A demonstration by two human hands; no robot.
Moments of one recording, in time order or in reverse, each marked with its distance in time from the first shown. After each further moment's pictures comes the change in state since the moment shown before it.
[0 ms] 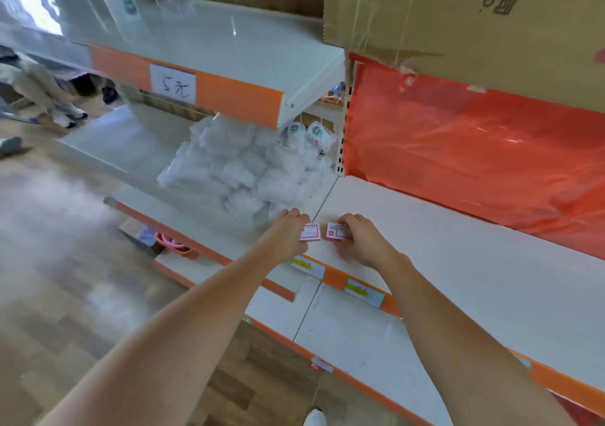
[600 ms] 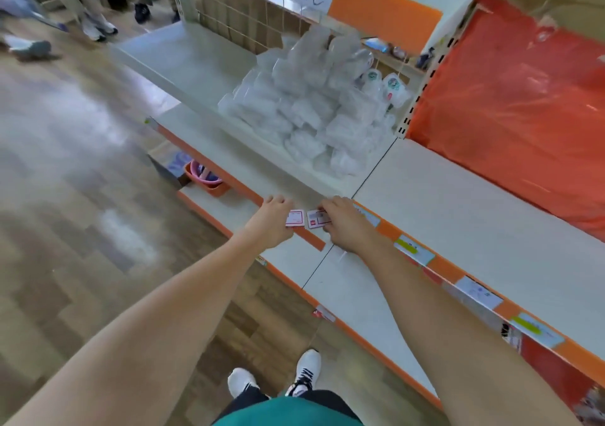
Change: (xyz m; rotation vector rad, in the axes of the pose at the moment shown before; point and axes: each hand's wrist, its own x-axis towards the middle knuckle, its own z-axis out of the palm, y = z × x) left_hand -0.140 -0.106 0.034 -0.141 0.009 -0.192; right_hand -0.027 -0.119 0.110 -0.247 -0.153 -0.263
